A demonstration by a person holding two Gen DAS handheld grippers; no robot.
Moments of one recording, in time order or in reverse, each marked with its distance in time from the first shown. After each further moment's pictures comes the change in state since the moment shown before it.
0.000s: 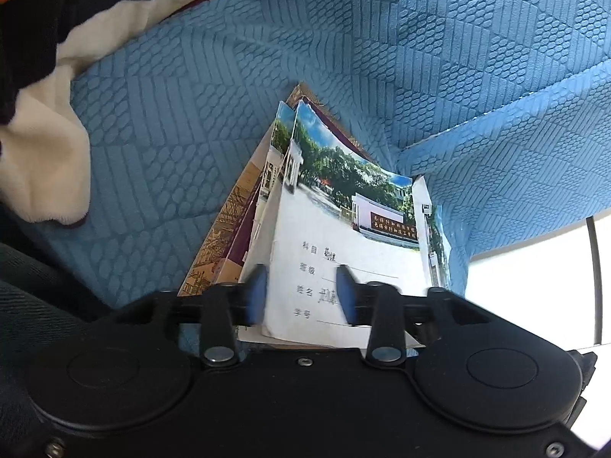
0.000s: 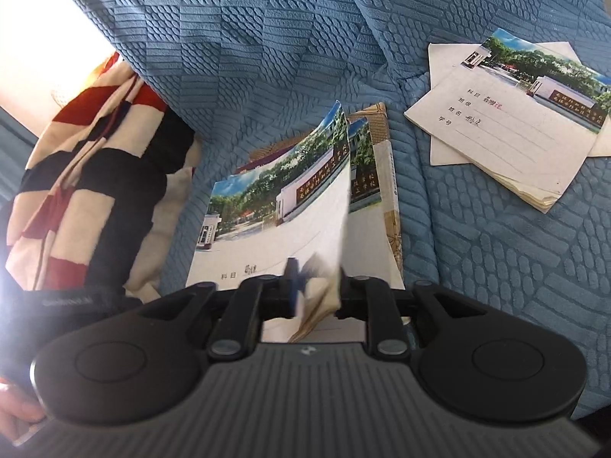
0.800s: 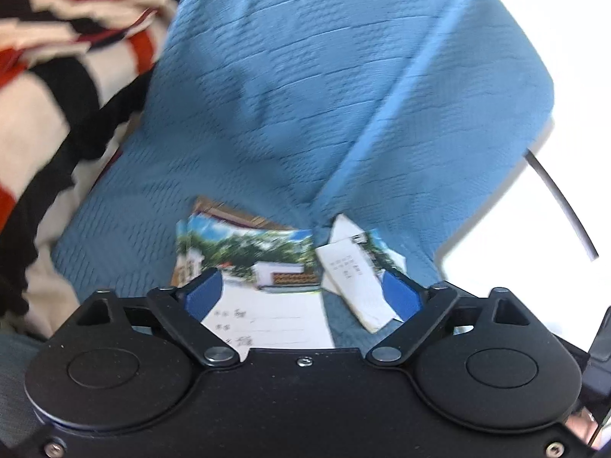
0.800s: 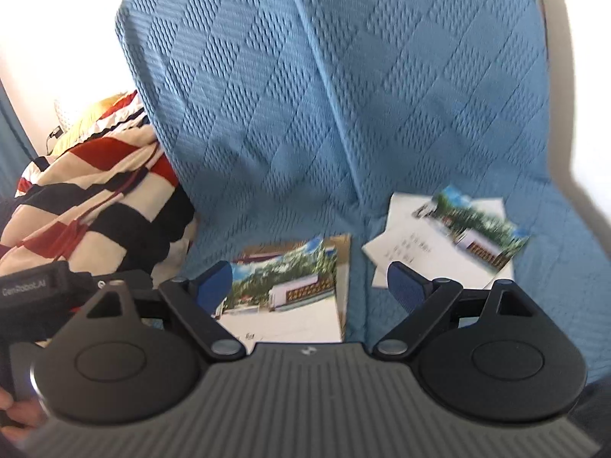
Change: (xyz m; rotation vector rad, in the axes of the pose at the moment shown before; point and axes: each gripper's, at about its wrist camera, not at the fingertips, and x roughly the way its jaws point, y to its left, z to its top) left arm -0.092 -0.122 -0.034 0.448 -0.257 -0.013; right arm -0.129 0.036 0.018 -0.200 -0.302 -0.142
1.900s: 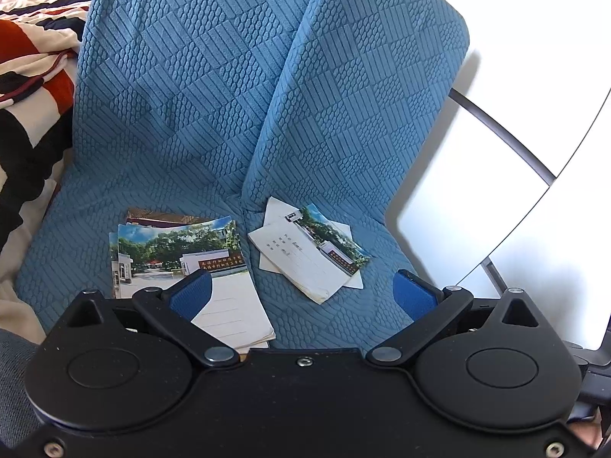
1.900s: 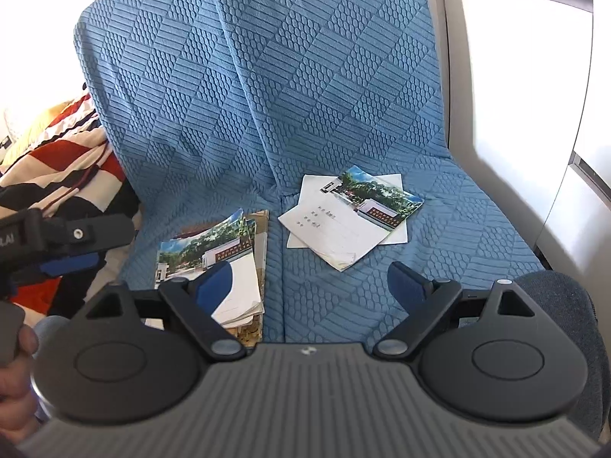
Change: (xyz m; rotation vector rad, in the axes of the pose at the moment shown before) left arm -0.006 -0.078 -0.041 0.200 0.007 -0.076; right arm -0.084 -0.031 -0.047 0.056 -0.015 -0.204
